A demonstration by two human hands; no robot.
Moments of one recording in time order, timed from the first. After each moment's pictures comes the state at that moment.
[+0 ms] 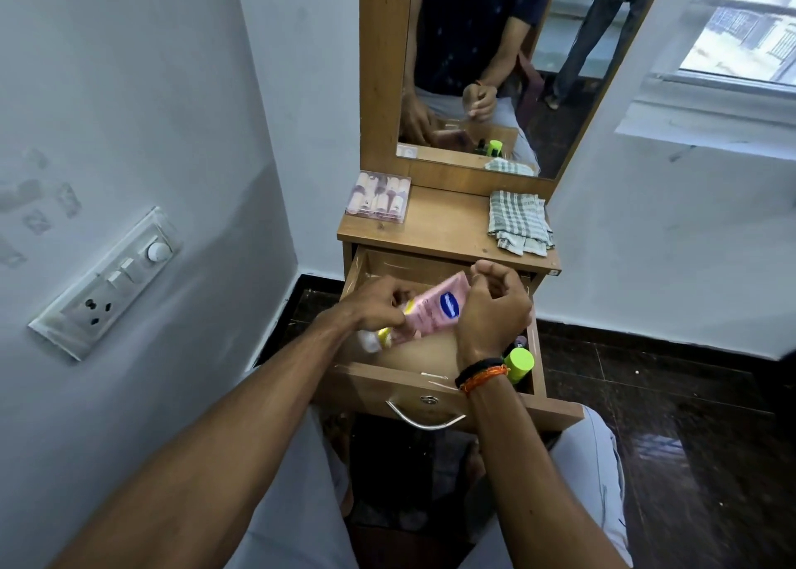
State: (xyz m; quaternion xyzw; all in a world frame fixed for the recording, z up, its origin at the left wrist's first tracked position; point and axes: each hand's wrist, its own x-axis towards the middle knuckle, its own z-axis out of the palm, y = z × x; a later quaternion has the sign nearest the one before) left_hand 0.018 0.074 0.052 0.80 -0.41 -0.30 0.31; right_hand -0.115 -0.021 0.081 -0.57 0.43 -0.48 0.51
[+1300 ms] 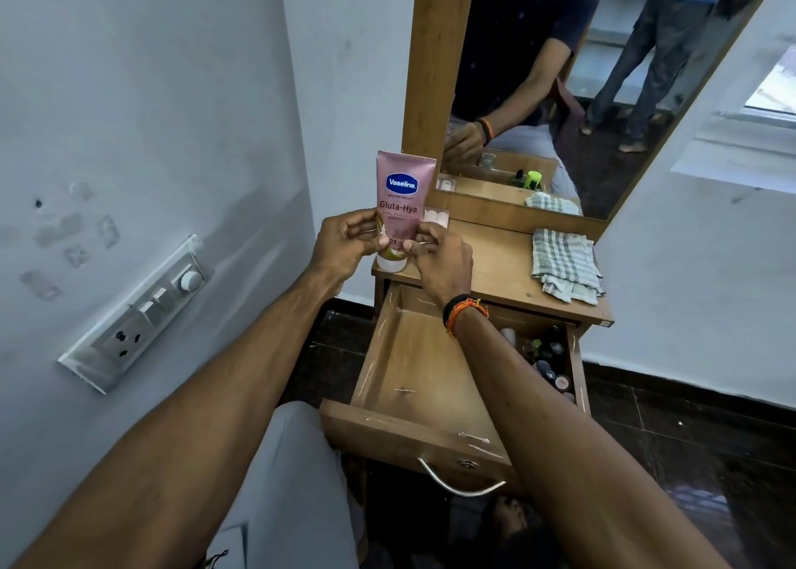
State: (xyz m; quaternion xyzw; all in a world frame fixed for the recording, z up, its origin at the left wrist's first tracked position) left_hand 0.132 0.102 0.099 0.69 -0.22 -0.12 0.68; right_hand 0.033 -0.027 0.105 -0.84 0.21 -0.27 0.41
